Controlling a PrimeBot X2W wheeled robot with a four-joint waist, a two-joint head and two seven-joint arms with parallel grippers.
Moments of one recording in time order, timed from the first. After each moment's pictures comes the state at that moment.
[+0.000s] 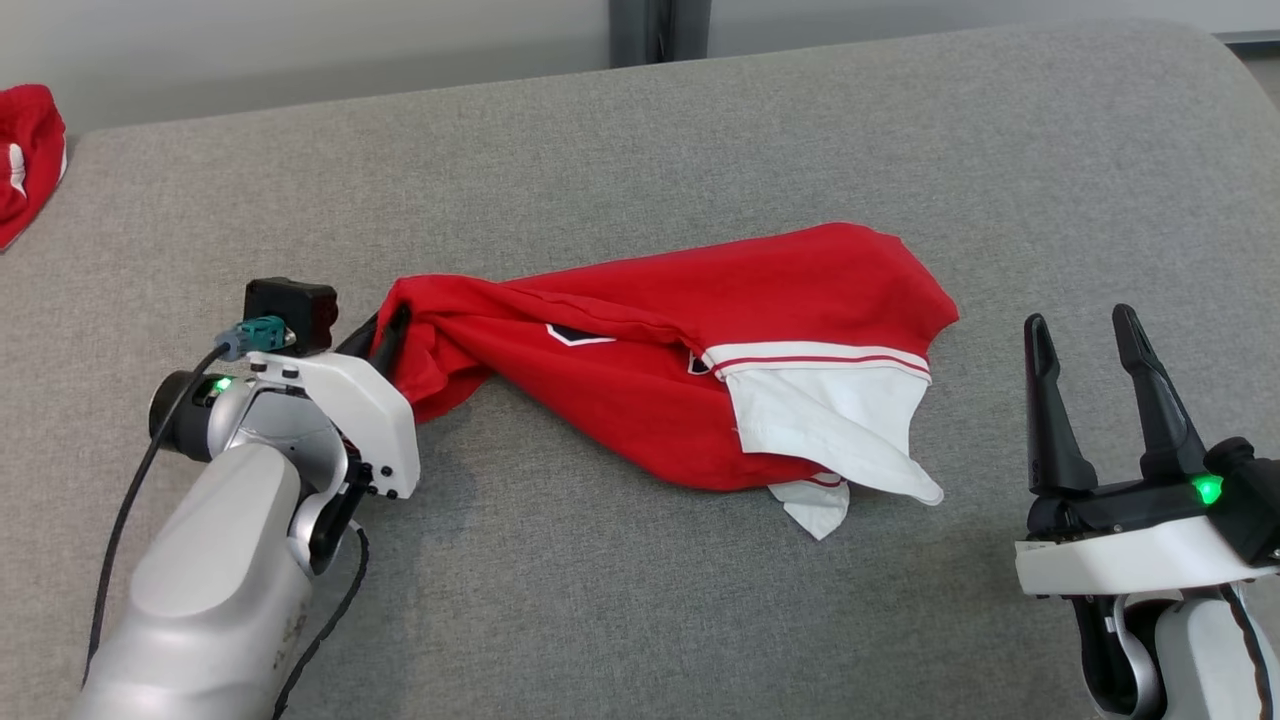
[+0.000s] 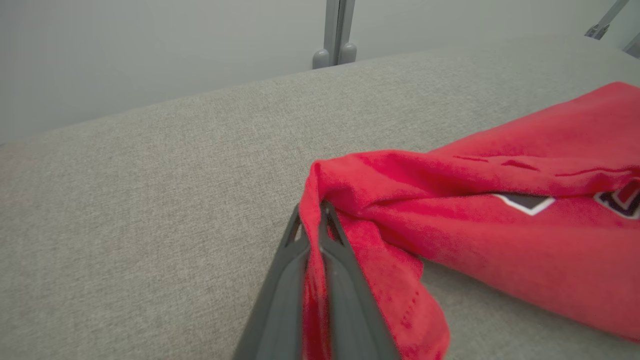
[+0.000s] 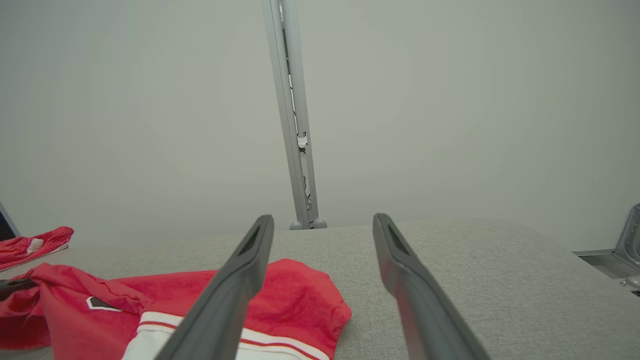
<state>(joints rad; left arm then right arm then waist) -0.65 0.25 -0.46 0.68 -0.51 -0.03 0.07 -0.18 -0.05 0.02 0.05 0.21 0.13 -0.26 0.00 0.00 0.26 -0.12</state>
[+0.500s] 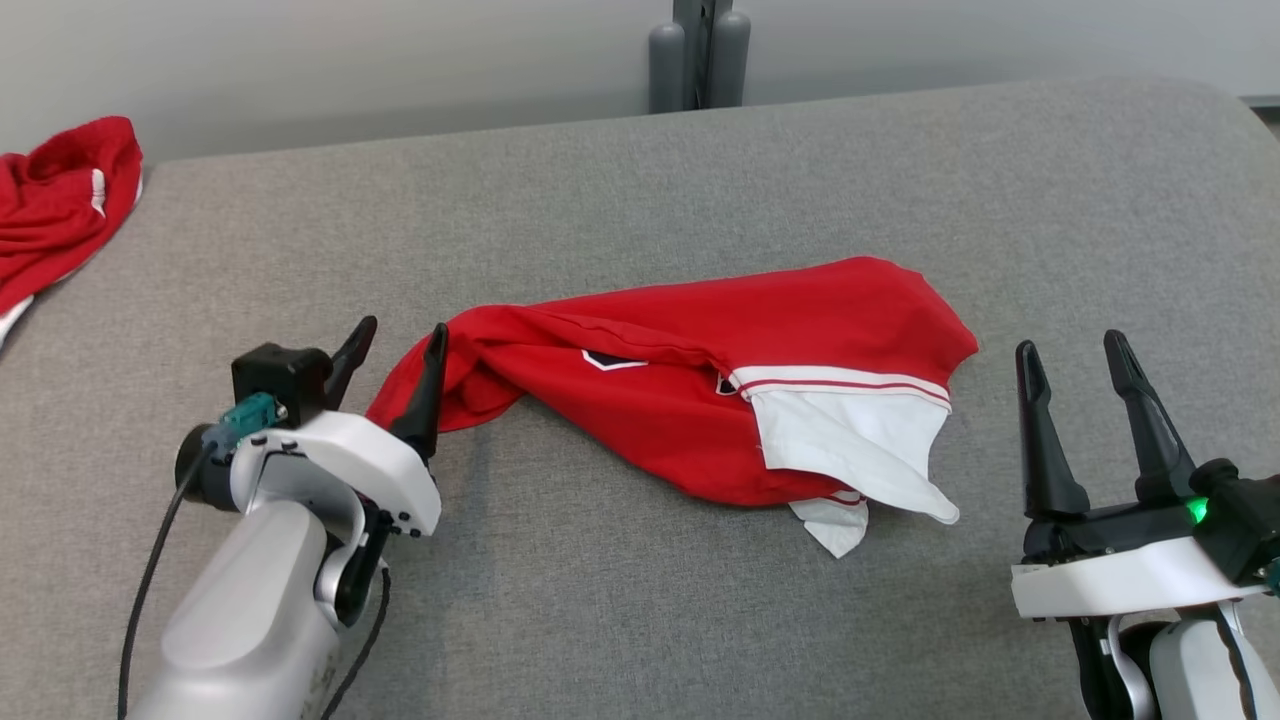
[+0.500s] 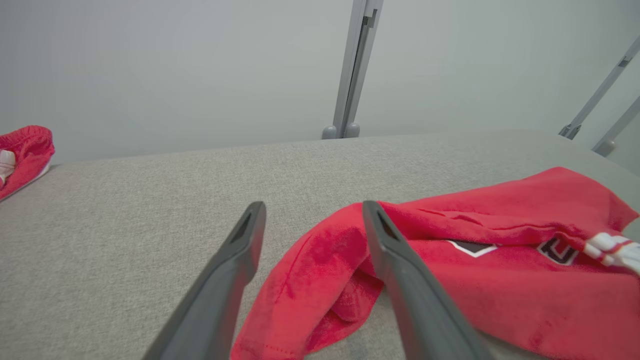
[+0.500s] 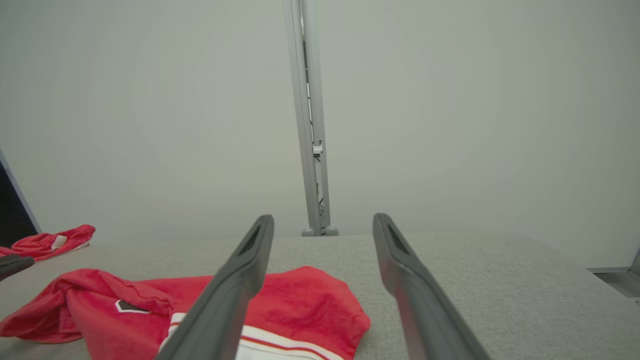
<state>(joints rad) -0.57 0.20 -0.44 0.70 -0.54 -0.04 -0.18 -0.15 -0.05 0.02 0.05 0.18 0.13 -0.26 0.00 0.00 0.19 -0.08</state>
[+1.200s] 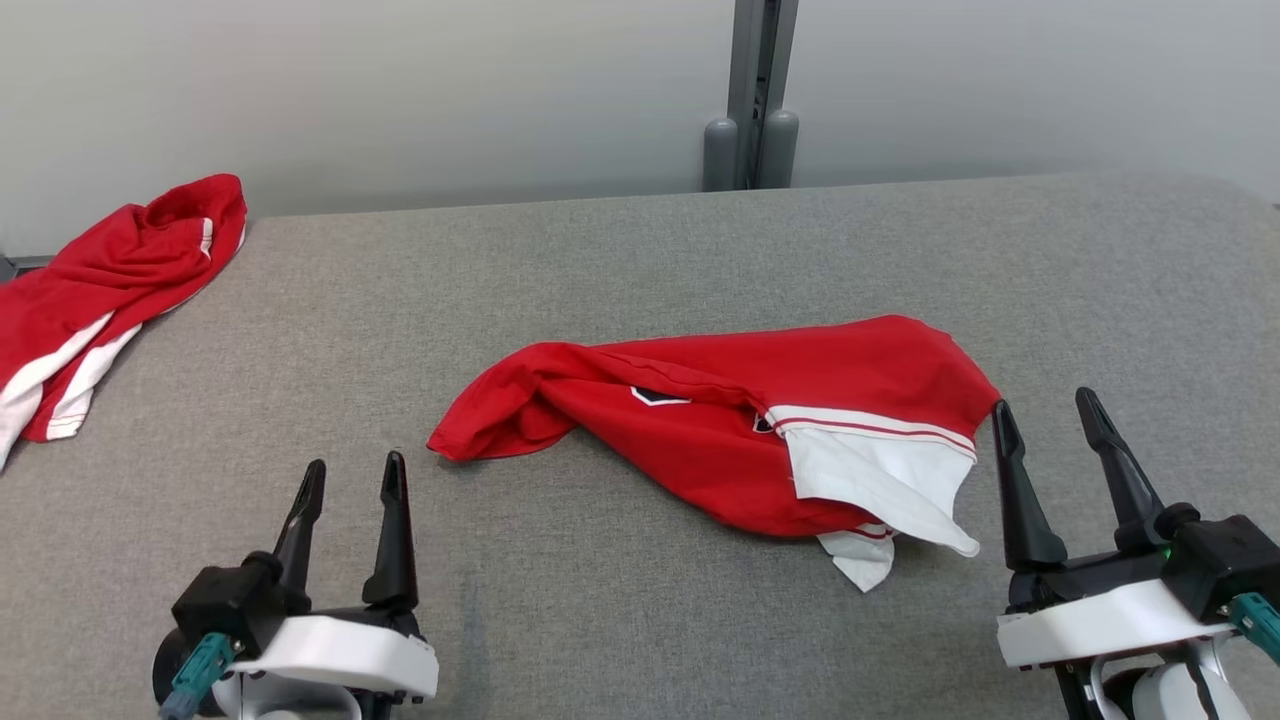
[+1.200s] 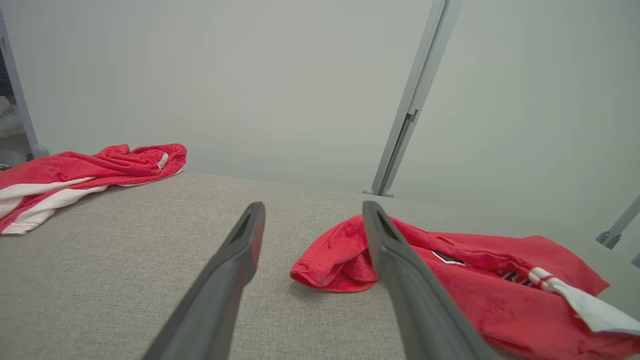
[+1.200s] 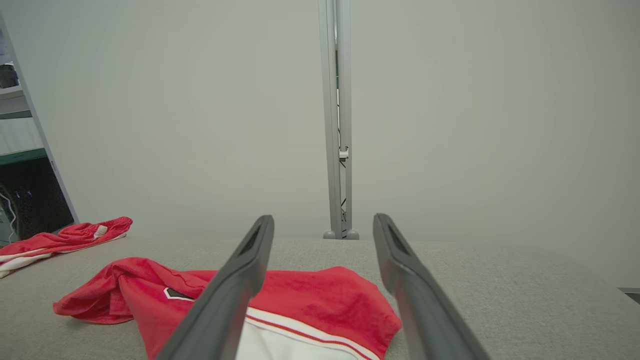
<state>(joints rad) -0.07 0.11 -0.19 0.20 -0.42 0.10 -0.26 -0.09 -0.05 0.04 0.08 0.14 0.13 -0.26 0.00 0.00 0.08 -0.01</state>
